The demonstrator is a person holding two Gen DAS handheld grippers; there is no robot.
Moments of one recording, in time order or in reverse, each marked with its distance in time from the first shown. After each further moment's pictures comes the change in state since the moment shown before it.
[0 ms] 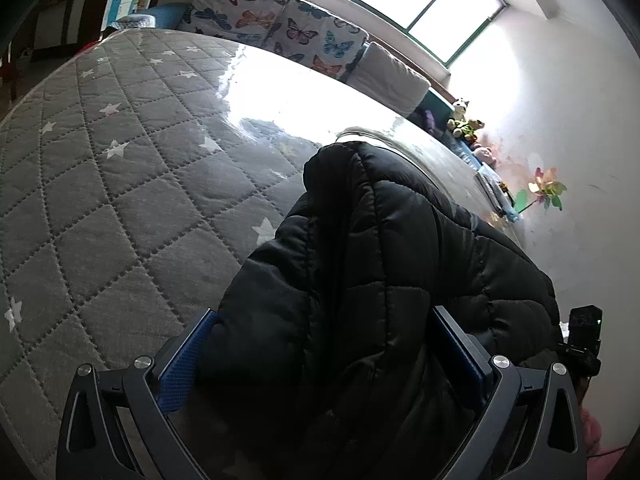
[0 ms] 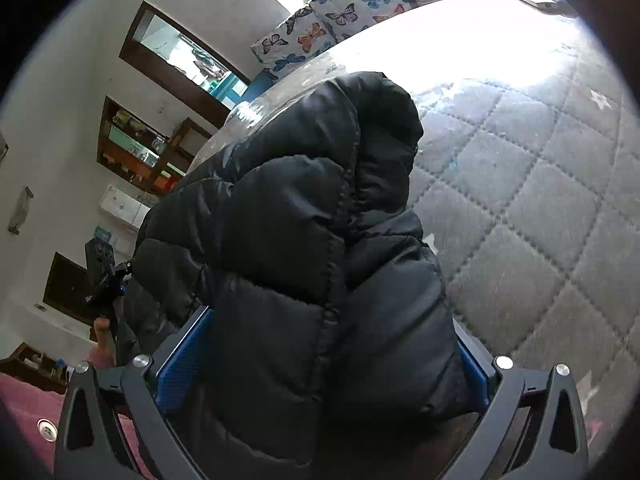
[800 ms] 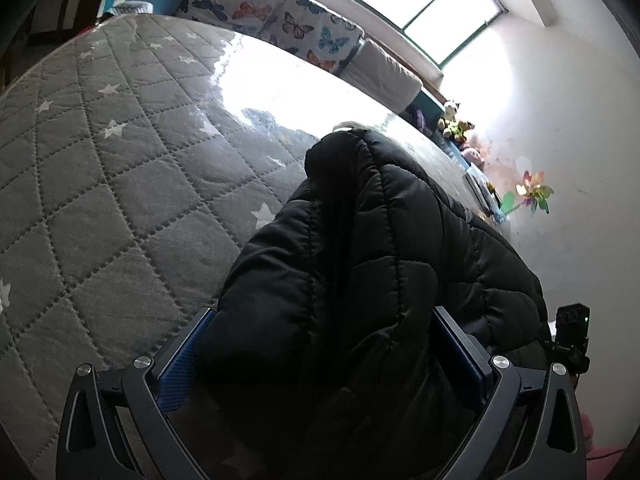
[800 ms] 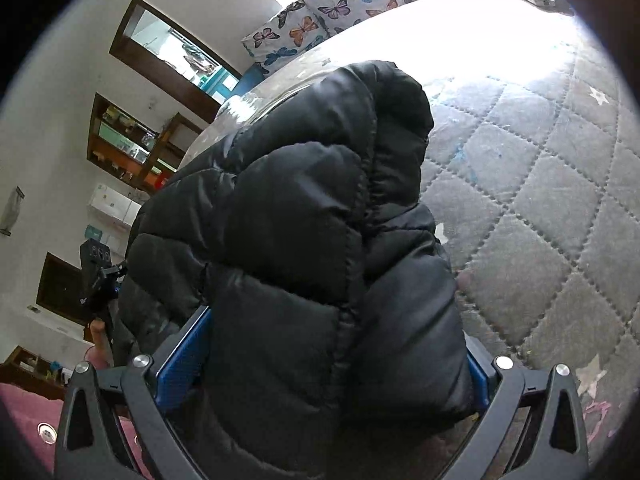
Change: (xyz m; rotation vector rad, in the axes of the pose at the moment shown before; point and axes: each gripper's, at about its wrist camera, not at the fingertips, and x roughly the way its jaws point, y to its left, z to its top) left arm 0.008 0.014 -0.006 -0.031 -0.006 -0.045; right arm 0.011 0.014 0.007 0.007 0.031 -0.039
